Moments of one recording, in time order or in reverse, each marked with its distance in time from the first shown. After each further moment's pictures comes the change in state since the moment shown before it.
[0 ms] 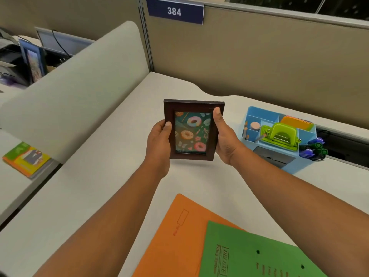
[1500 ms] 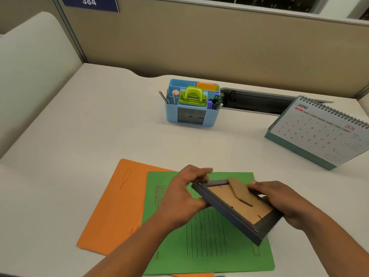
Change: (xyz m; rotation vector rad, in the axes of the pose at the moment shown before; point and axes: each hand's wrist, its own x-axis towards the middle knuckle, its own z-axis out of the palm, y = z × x) left_hand -0.280 -0.068 0.078 0.455 -0.706 0.331; right_hand -0.340 0.085 -0.231 -0.378 0.298 0.460
